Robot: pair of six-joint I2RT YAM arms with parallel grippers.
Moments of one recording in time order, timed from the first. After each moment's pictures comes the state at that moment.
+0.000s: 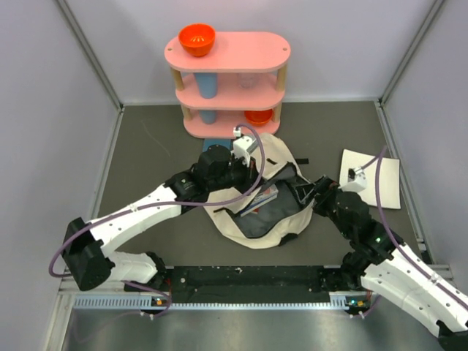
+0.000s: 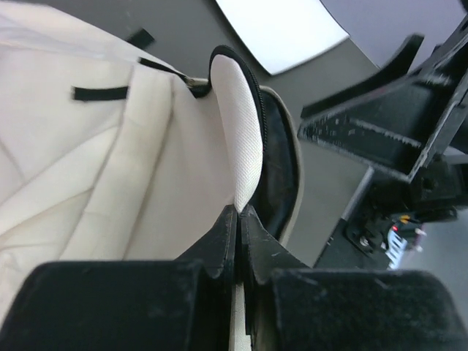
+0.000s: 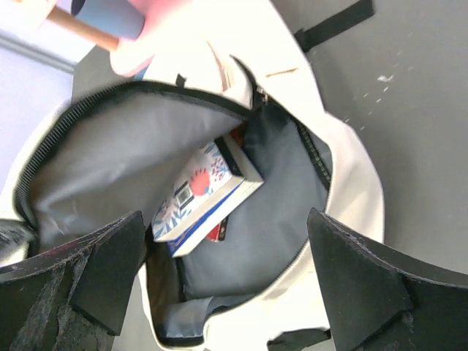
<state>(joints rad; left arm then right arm) -0.86 1.27 1.05 -0.13 0.18 -0.35 0.71 0.53 0.48 -0.34 0.37 0.93</state>
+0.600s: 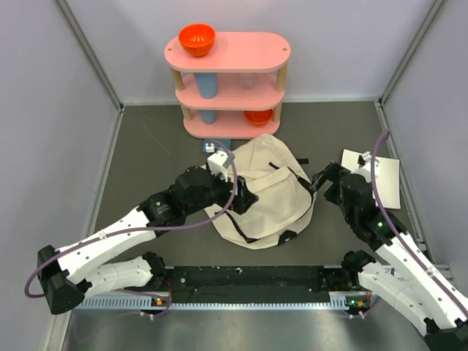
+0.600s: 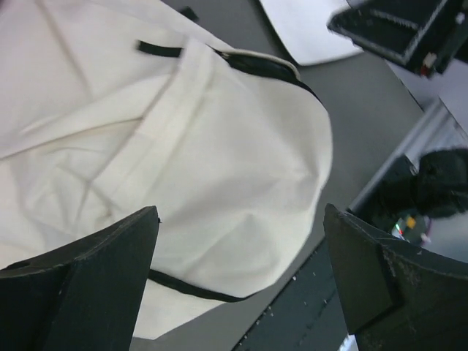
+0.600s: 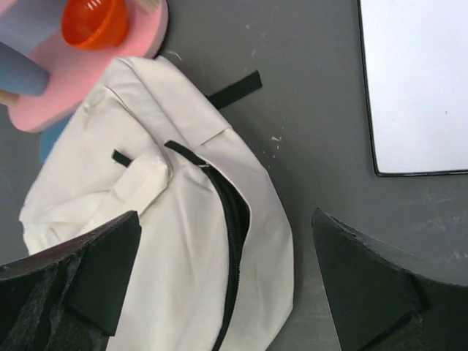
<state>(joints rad) -0.93 1.06 0.91 -0.23 0.07 -0.42 0.54 0.61 0.63 -0.49 0.50 0.77</state>
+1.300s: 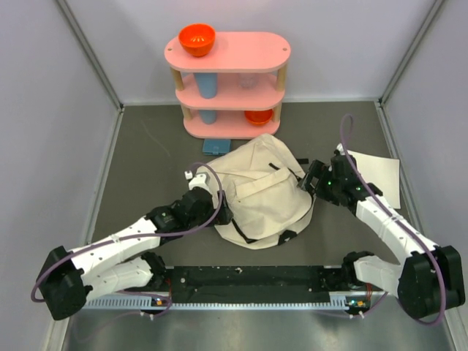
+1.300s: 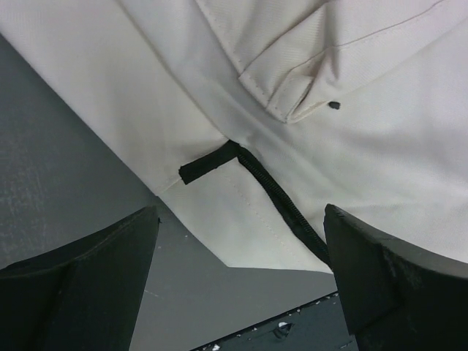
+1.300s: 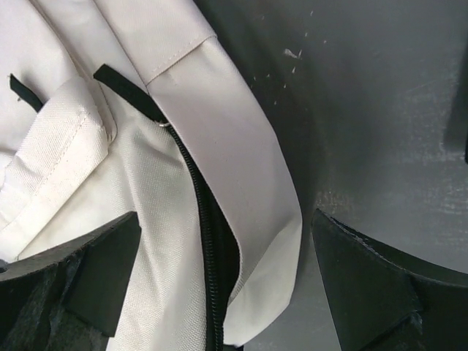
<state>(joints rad) -0.86 0.98 0.59 -0.37 -0.20 -0.80 0.26 1.07 0.66 -0.38 -0.04 0.65</state>
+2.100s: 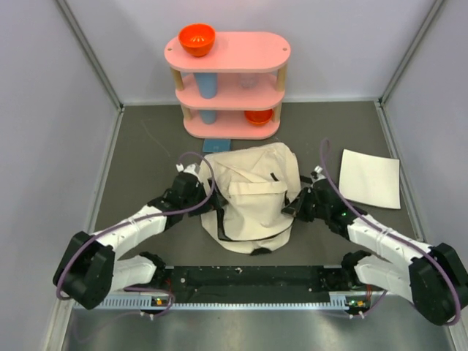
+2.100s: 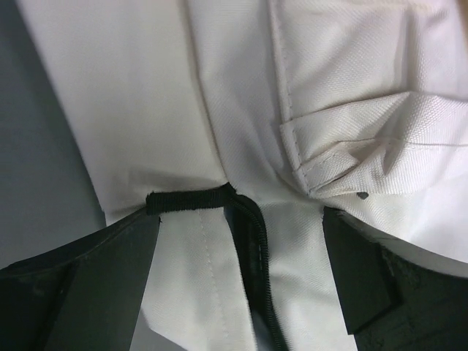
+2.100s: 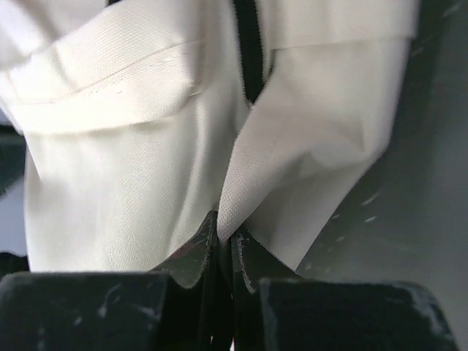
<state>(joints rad) -0.55 1.16 0.50 -0.09 0.08 -0.77 0.47 1.03 0.39 -0.07 -0.22 0.84</state>
